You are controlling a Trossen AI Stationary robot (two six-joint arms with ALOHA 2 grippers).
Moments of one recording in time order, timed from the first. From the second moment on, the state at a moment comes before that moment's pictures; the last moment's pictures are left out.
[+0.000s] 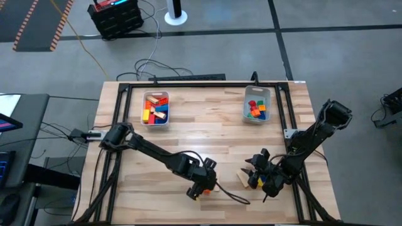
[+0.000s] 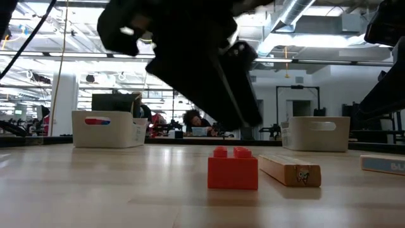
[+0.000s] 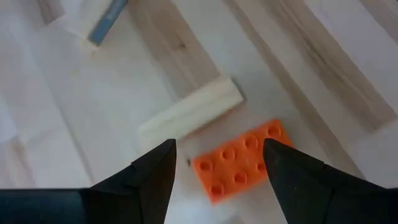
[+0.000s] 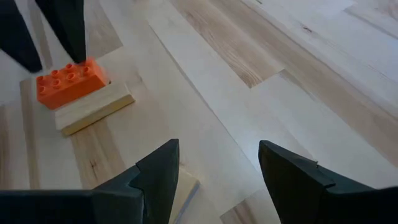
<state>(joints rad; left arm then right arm) -0.38 2.09 1.57 -0.43 -0.05 0.21 0.84 1.43 0.63 -0.36 0.82 1.25</state>
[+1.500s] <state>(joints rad) -0.32 2.05 1.56 -0.79 -0.35 1.10 0.84 1.43 0.63 -0.36 0.82 1.25</state>
